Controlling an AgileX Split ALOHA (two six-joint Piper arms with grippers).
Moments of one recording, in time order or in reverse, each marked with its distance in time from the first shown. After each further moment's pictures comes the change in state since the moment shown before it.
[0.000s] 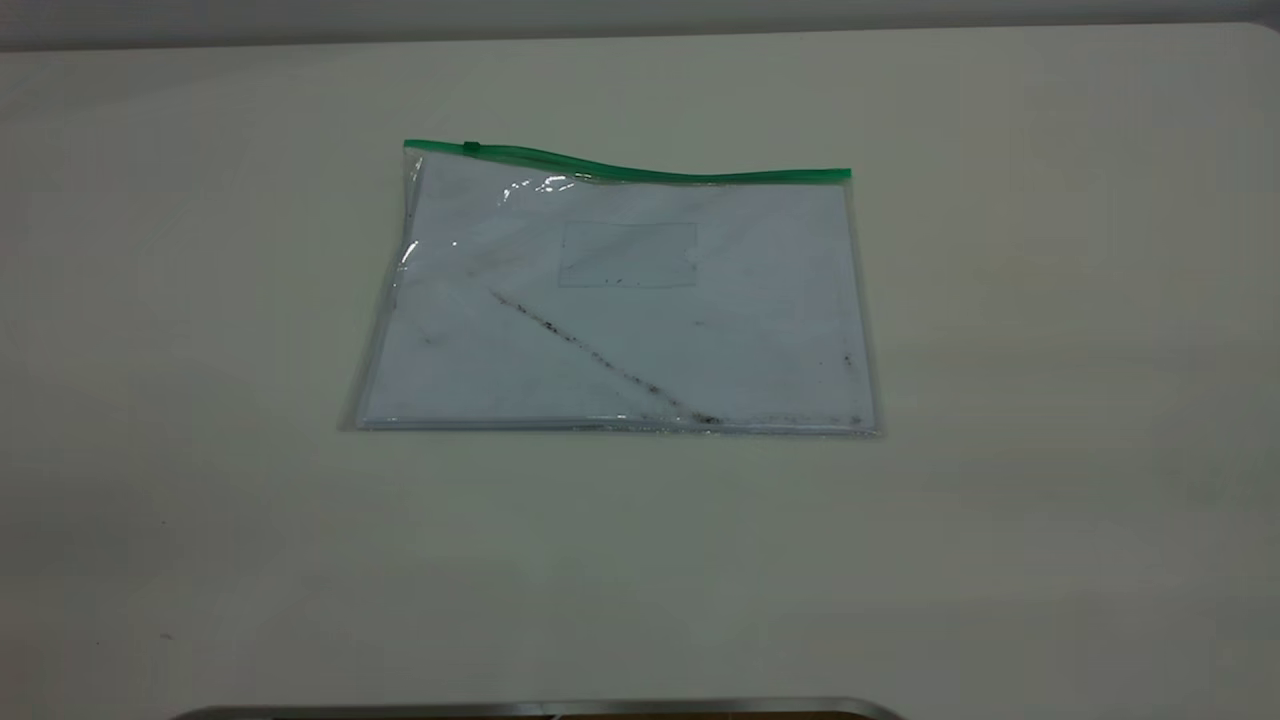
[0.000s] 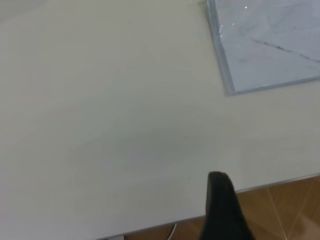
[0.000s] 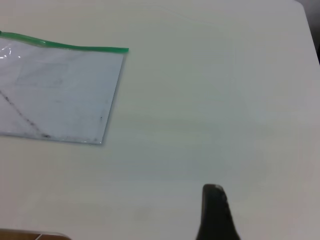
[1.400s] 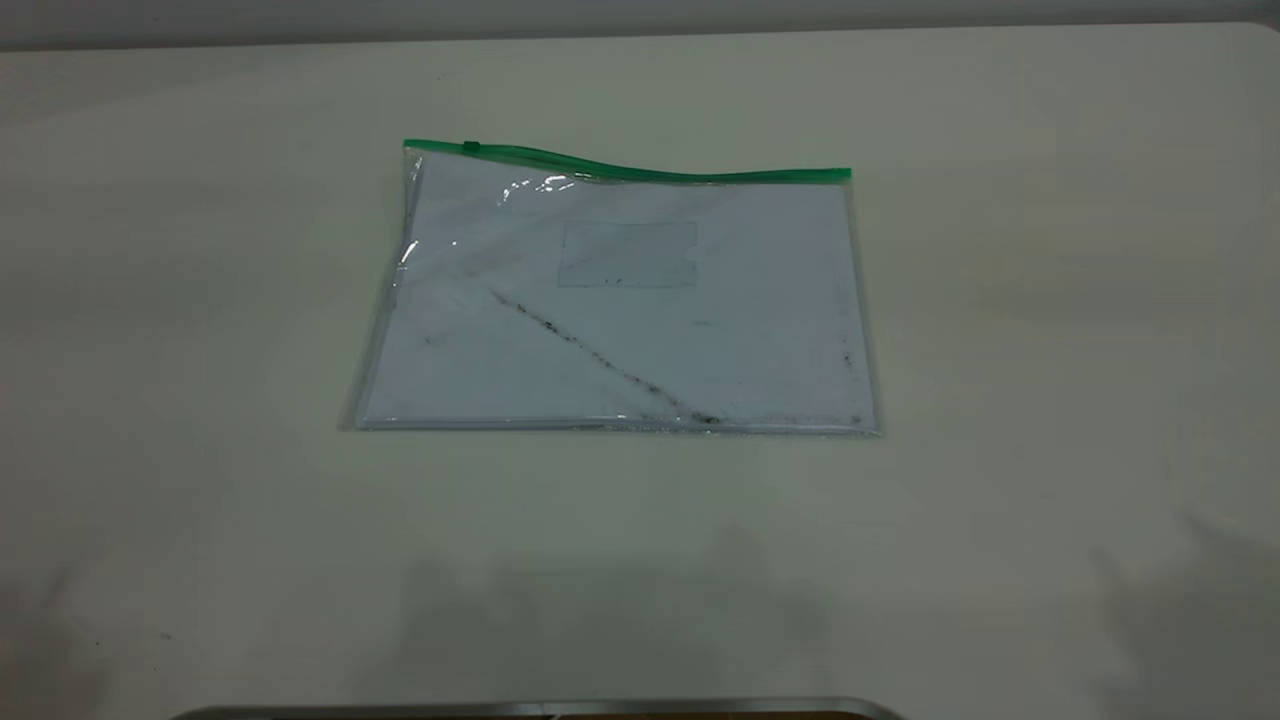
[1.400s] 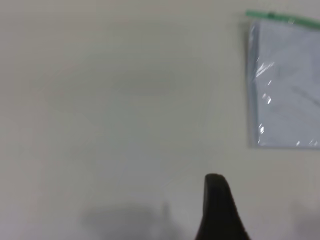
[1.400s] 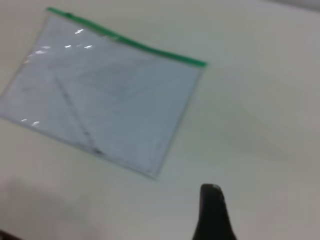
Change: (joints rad) left arm 0.000 0.820 -0.109 0.048 -0.535 -0.179; right arm 0.000 0.867 -0.048 0.499 -0.601 -0.623
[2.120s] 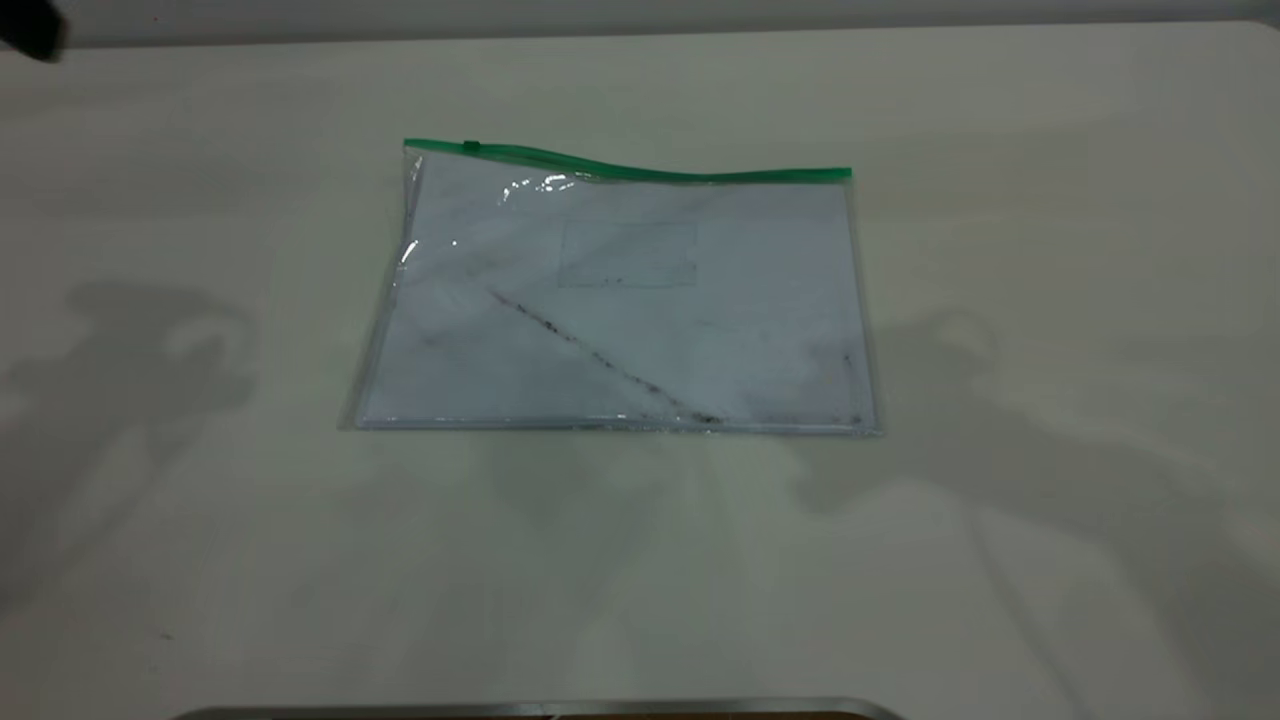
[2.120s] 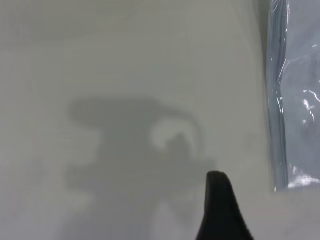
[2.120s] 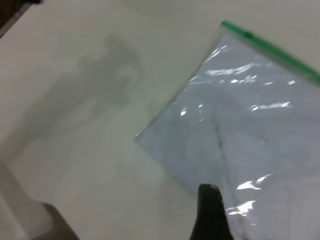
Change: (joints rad) left arm 0.000 0.926 -0.395 -0.265 -0.238 0.376; right arm 0.265 0.818 -0.352 0.850 -0.020 -0.791
